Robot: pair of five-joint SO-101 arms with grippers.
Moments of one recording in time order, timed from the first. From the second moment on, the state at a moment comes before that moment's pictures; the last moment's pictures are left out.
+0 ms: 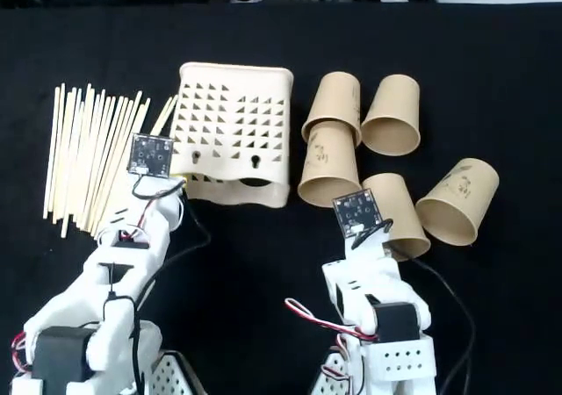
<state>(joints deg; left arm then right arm) -2.5 -21.8 79.7 -21.8 -8.2 -5.3 -103.2 96.7 74.2 9.3</state>
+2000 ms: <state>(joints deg) 2.2 -40.0 3.5 95.1 13.1 -5.3 -103.2 96.7 74.2 9.3</state>
